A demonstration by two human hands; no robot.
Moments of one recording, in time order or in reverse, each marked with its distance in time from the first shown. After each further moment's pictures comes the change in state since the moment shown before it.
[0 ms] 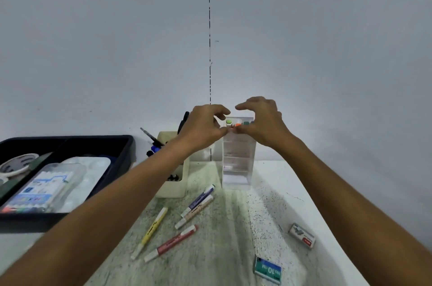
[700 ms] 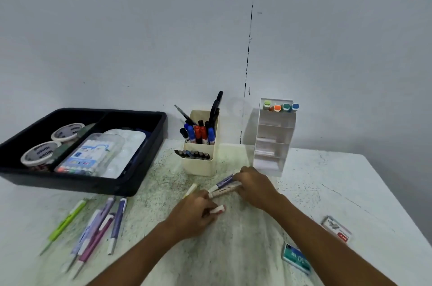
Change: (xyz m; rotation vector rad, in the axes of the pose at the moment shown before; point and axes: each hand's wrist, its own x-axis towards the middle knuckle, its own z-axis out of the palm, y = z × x) left_hand -0.203 -0.112 0.052 0.215 -0.381 -0.155; right_hand -0.083 0.030 0.182 -0.215 -0.453 -0.232
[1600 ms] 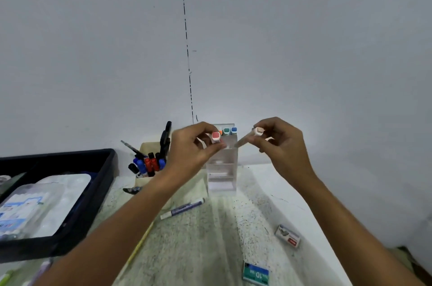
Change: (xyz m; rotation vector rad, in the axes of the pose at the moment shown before) left_hand 0.110 0.144 -0.120 -0.564 0.606 0.405; right_hand -0.092 0.032 -0.187 0.893 0.819 -0.024
